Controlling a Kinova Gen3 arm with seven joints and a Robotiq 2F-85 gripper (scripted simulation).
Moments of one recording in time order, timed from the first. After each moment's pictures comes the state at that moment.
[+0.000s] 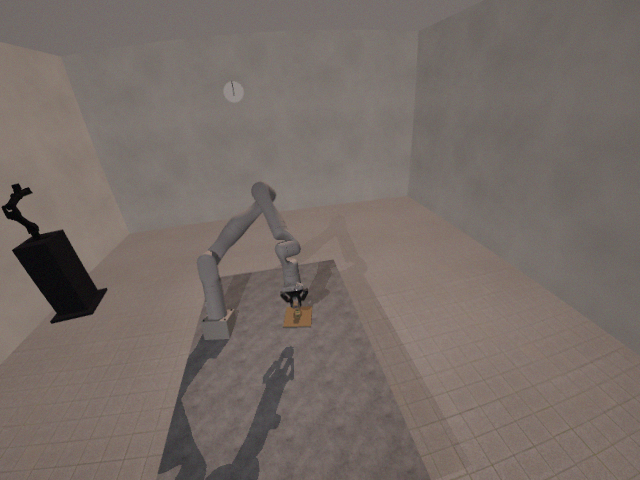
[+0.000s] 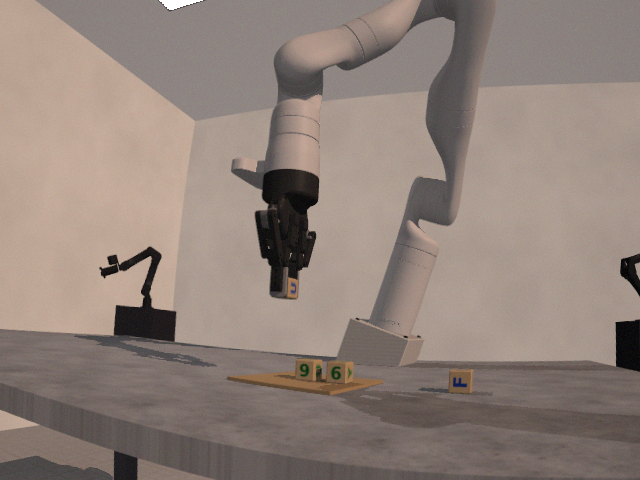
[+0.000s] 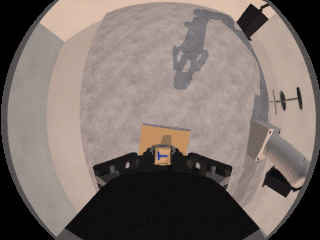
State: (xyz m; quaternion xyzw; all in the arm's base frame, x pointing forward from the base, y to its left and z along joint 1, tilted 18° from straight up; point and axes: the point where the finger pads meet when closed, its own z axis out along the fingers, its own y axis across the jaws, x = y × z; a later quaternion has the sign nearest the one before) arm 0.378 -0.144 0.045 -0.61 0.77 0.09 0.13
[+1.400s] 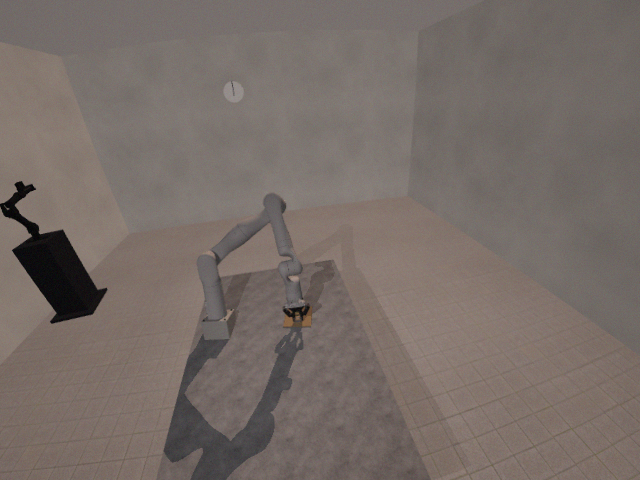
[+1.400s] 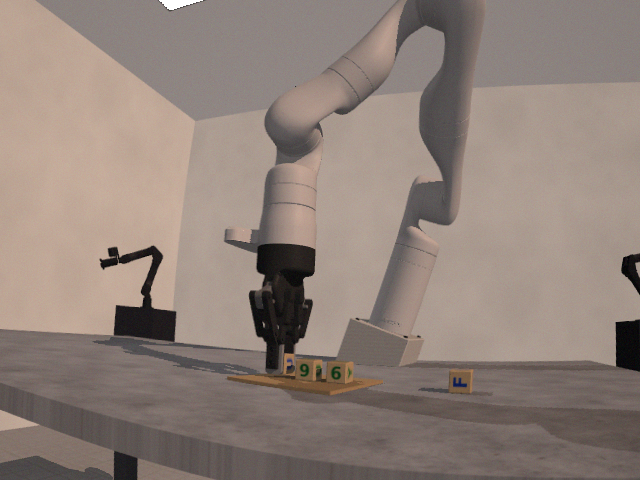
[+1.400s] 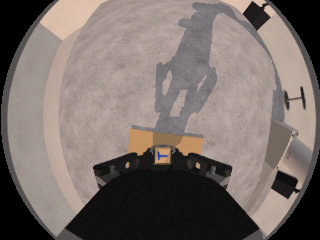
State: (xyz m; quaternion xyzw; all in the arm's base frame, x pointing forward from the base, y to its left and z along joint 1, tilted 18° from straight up) arm 0.385 -0.115 -0.047 -0.61 0.77 0.09 0.13
